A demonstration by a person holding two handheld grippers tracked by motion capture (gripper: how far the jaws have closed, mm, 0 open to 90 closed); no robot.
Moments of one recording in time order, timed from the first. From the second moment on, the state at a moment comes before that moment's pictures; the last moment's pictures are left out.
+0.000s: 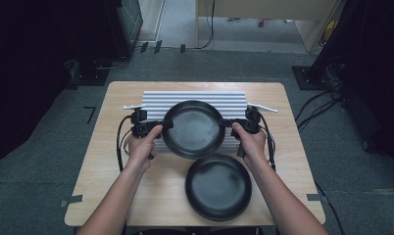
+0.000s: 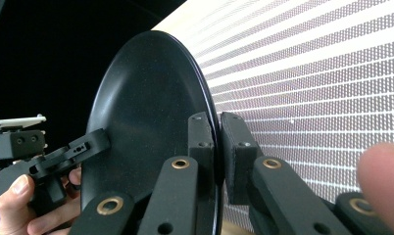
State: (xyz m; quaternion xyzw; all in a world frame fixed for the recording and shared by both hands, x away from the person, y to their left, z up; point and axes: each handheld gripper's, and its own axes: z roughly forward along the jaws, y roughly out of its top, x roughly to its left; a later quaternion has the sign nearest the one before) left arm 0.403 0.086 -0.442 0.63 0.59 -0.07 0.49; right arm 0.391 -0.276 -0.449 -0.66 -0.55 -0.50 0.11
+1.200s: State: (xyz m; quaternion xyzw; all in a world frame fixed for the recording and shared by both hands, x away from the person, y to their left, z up) left arm 0.477 0.087 -0.489 0.62 0.64 -0.08 0.44; right arm 0.466 -0.261 -0.502 -0.70 -0.54 -0.46 0.12
